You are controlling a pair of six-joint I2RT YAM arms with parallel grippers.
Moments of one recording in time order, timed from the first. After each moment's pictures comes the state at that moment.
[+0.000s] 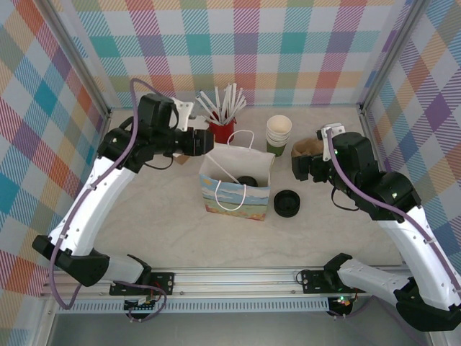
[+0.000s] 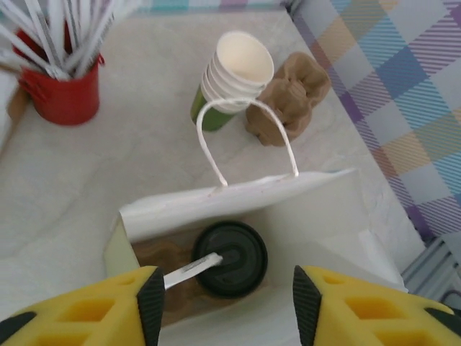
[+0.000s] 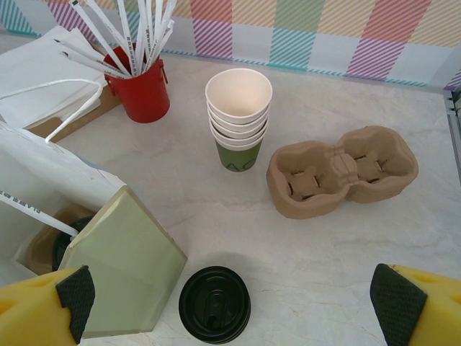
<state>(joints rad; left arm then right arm) -0.51 1.38 1.74 -1.01 0.24 -0.32 0.61 0.99 1.46 -1.10 0.31 0.21</state>
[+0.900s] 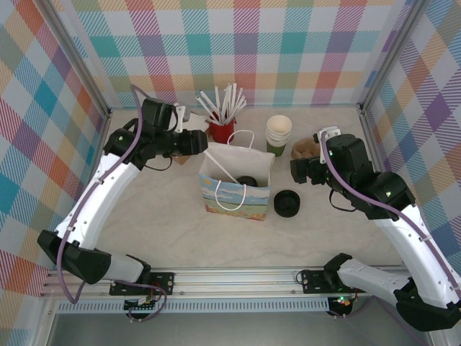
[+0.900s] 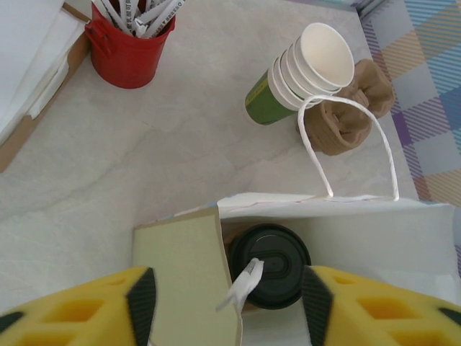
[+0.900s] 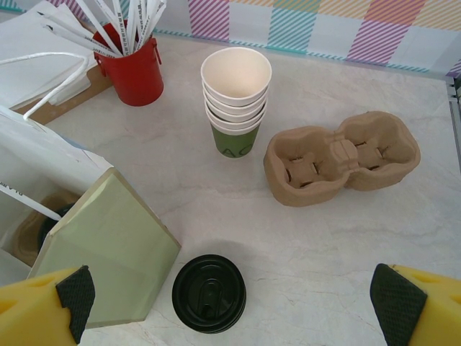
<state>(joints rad) -0.43 1.40 1.62 -0.97 0.21 -0.43 0.61 0.99 1.42 -1.10 0.31 0.20</state>
